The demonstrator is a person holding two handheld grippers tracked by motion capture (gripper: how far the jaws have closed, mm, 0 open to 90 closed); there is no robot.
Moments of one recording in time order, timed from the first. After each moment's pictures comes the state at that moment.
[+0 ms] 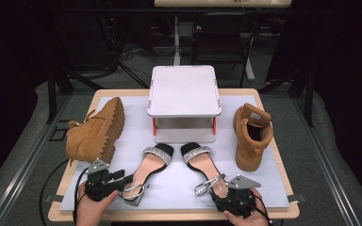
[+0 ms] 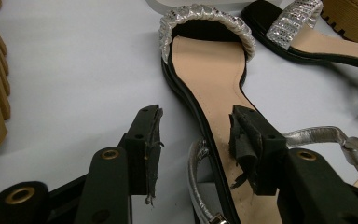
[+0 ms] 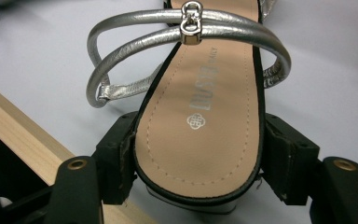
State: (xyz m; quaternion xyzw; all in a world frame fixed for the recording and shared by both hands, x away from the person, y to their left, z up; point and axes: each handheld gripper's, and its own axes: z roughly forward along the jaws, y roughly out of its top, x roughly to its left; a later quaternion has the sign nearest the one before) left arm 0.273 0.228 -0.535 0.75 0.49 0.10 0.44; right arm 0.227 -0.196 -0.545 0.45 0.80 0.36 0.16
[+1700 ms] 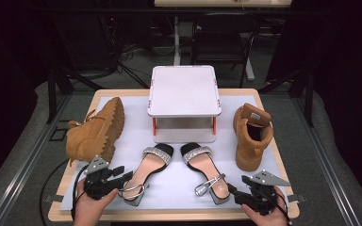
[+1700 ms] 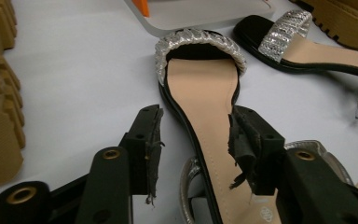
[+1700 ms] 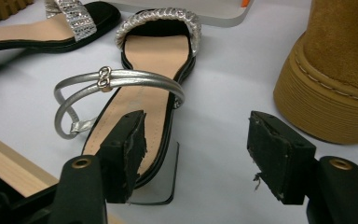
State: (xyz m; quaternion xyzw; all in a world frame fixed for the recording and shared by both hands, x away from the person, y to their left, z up) left arm 0.273 0.221 -0.518 0.76 0.46 0.13 0.44; right arm 0.224 -0.241 -0.518 0.50 0.74 0.40 0.19
